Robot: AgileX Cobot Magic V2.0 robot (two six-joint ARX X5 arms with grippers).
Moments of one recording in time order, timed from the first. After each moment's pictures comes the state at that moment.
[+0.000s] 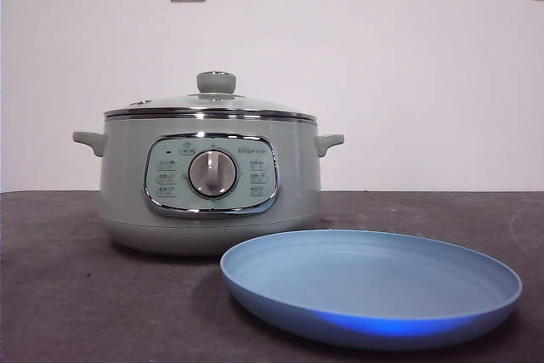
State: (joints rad) left arm 0.08 0.13 0.35 -0.28 0.28 -0.26; right arm 0.09 0.12 0.25 -0.13 -0.09 0.36
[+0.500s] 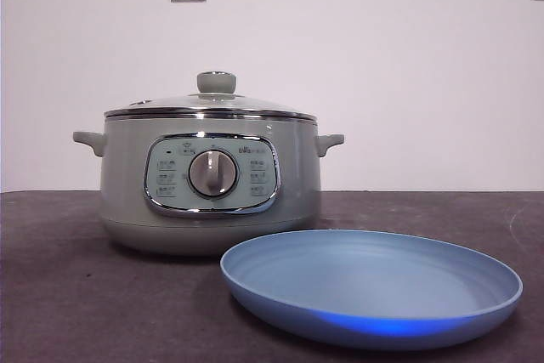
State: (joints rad) left arm 0.08 0.55 0.79 -0.49 0.60 -0.17; right arm 0.09 0.72 0.89 -0.58 -0.44 0.16
